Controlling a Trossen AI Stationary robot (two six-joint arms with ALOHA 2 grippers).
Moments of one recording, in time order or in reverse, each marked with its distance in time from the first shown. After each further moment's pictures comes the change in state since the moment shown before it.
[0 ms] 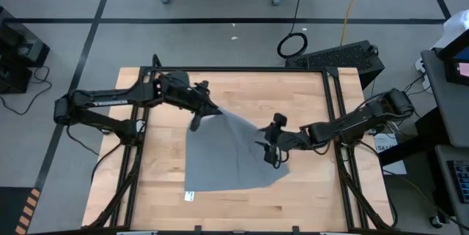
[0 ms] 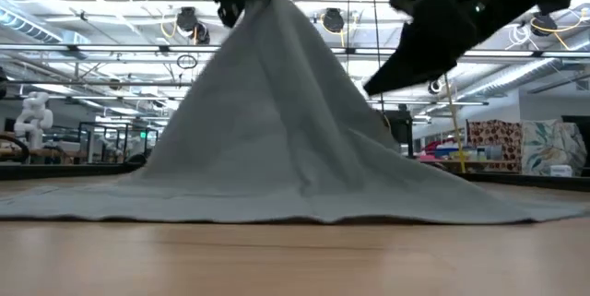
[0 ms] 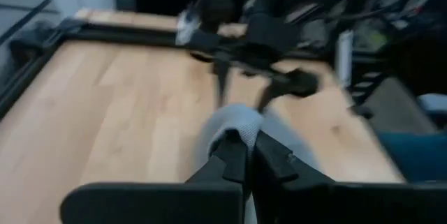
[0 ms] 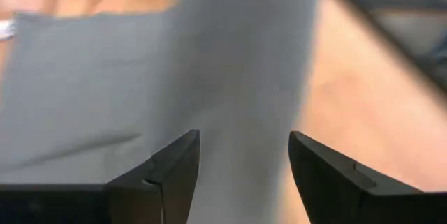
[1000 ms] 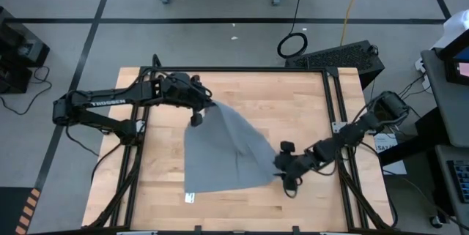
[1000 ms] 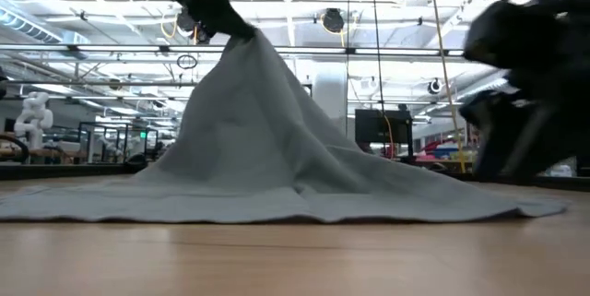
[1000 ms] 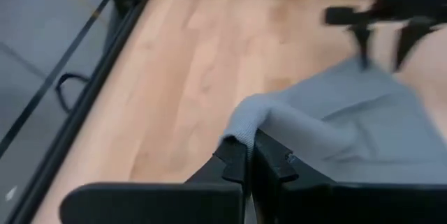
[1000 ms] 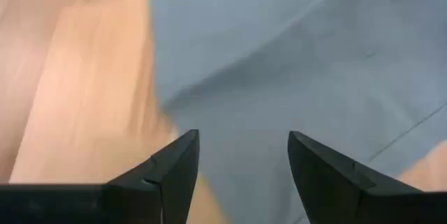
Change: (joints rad) left arm 0.022 -0.008 0.000 -0.214 -0.337 0.149; right arm 0.287 0.100 -0.120 -0.075 -0.271 0.276
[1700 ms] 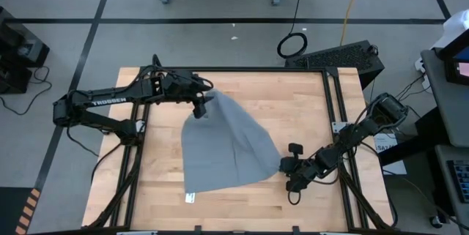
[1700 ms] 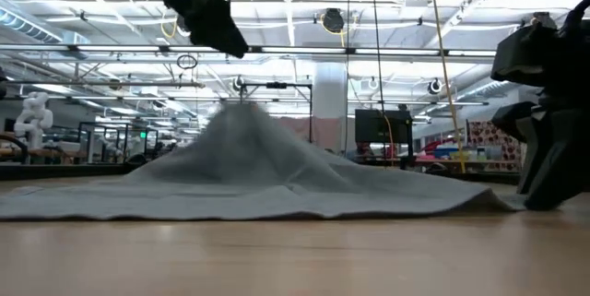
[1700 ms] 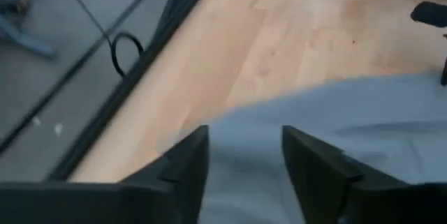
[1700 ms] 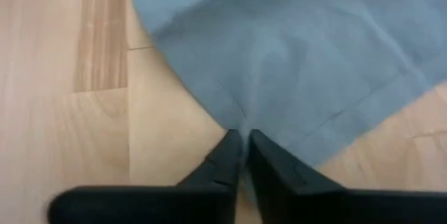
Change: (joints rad) left arm 0.029 0.004 0.000 -0.055 -0.155 -0.164; right arm 0.083 0.060 0.002 -0.179 0.147 0.199
